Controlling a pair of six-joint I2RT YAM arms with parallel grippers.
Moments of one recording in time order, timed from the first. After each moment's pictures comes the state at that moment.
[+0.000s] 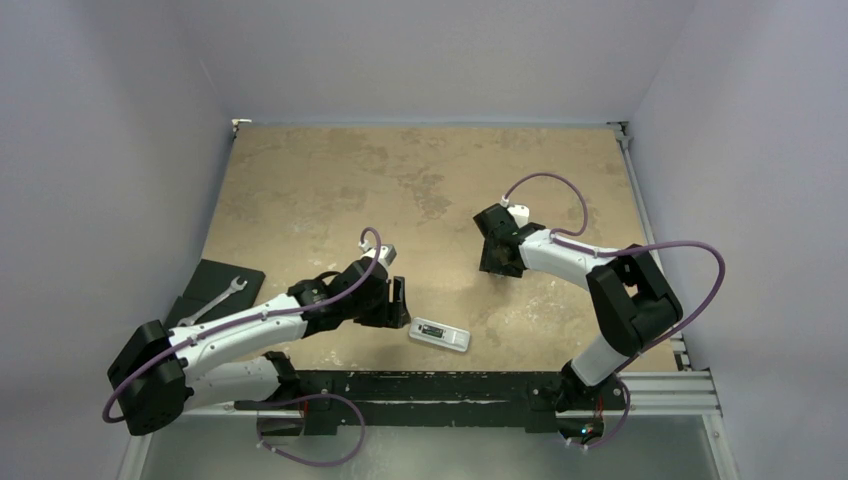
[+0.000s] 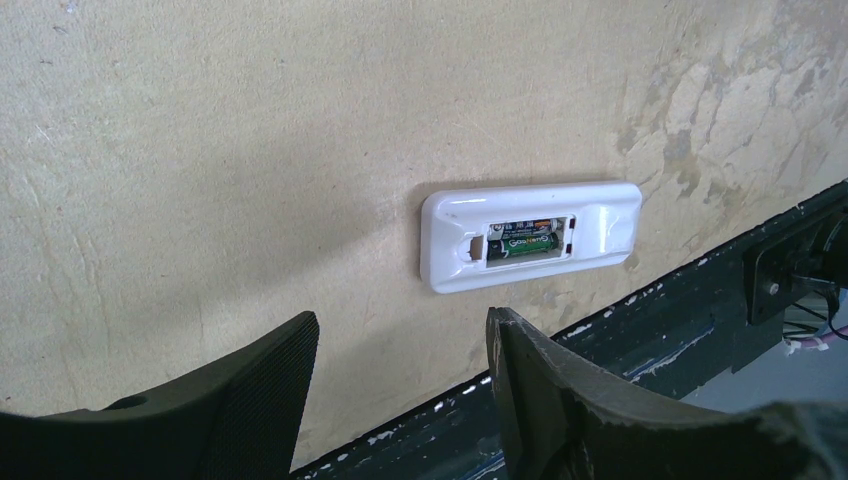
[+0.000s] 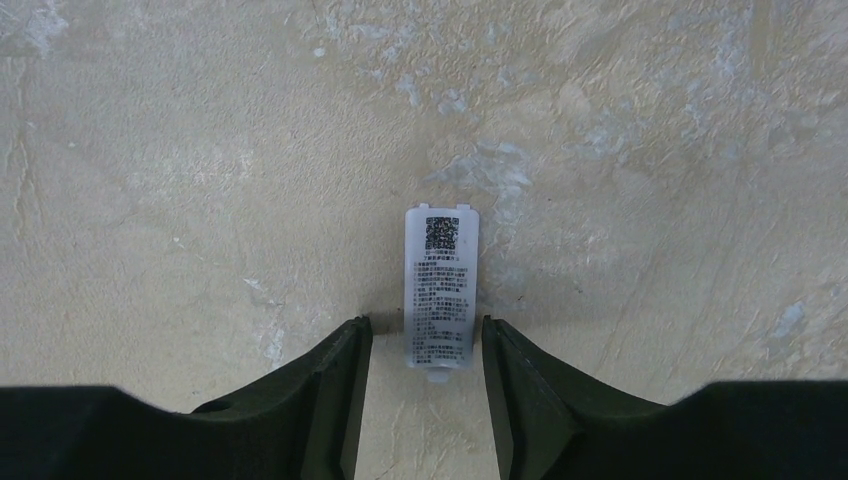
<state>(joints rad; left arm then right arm) -0.92 1.09 0.61 -0.41 -0.05 -0.76 0.55 1.62 0.91 -0.47 0.36 0.72</state>
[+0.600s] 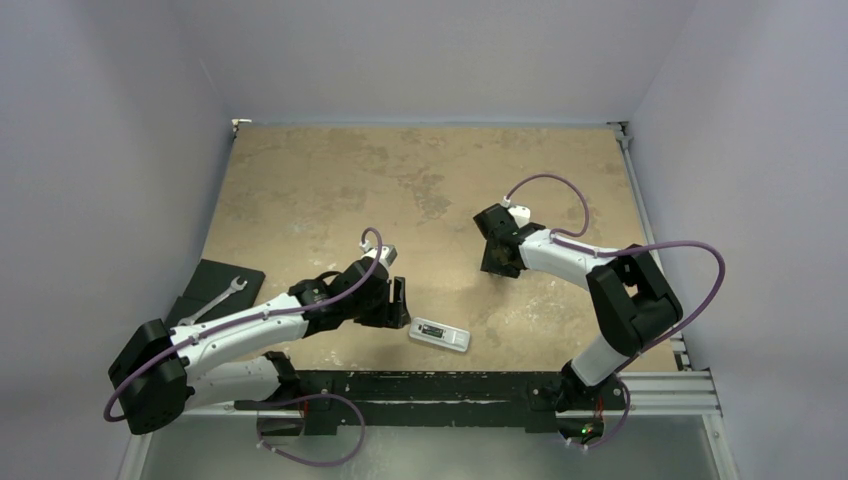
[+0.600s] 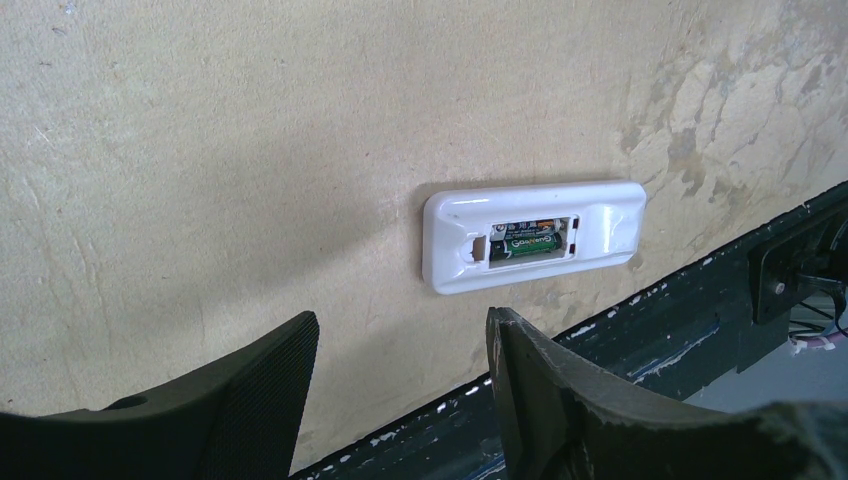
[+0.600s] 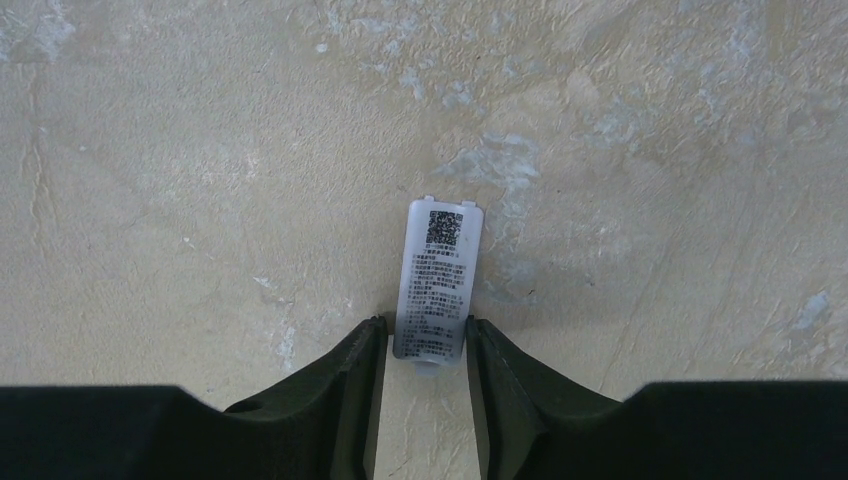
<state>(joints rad) -0.92 1.10 0.61 -0.41 -0.05 -0.76 0.55 1.62 0.90 -0.47 0.35 0.76</state>
